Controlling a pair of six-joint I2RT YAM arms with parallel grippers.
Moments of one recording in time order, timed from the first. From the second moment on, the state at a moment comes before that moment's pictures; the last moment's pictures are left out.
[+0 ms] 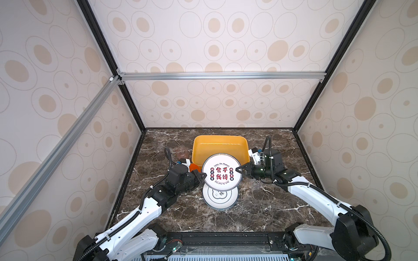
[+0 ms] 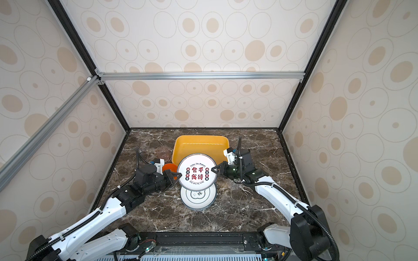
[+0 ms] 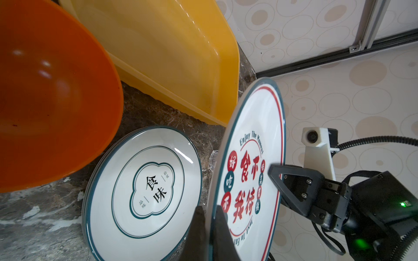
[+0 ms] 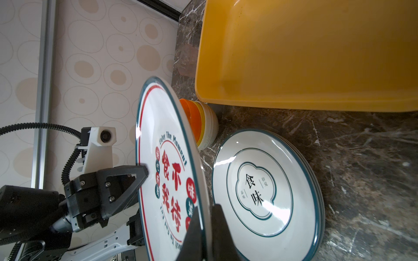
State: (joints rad) left arm -0.59 0.94 0.63 -0.20 0.18 -1.13; right arm 0.42 1.25 0.81 -0.18 -0.63 0.80
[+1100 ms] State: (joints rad) left arm -0.44 0.91 0.76 -0.34 0.14 -0.98; right arm 0.39 1.85 1.35 -0.20 -0.49 0.86
